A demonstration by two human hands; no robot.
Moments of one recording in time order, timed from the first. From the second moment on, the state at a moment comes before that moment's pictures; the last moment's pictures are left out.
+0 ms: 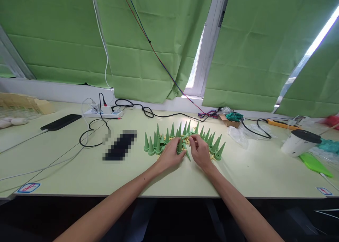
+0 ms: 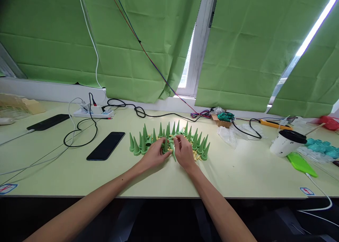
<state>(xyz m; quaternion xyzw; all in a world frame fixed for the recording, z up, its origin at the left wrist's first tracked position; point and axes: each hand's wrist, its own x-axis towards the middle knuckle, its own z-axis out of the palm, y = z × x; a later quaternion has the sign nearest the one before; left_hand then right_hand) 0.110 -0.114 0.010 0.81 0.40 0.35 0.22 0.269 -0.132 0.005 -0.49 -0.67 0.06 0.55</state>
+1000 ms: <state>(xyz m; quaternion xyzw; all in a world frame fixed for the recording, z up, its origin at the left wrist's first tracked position) 0.110 -0.112 0.013 0.82 0.38 0.37 0.20 0.270 -0.133 0.008 -0.51 -0.67 0.05 0.54</state>
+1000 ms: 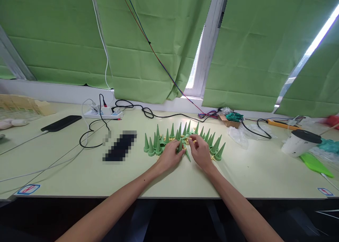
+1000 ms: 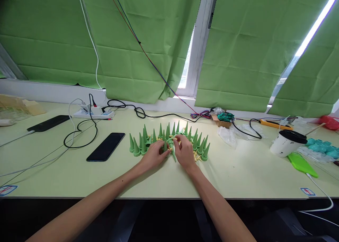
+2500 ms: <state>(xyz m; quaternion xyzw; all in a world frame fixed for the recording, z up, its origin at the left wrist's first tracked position) 0.111 -0.115 0.021 0.77 0.37 0.47 0.24 0.268 -0.134 0.011 -0.46 -0.70 0.06 0.54</state>
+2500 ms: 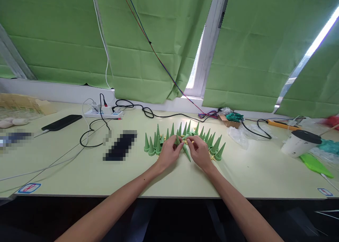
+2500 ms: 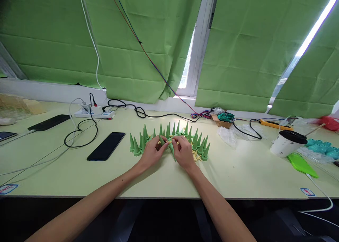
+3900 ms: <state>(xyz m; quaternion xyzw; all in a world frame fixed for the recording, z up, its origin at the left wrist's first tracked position) 0.111 -0.115 0.019 0.78 0.36 0.45 0.25 0.270 -0.133 0.006 -0.45 -0.72 0.11 0.52</state>
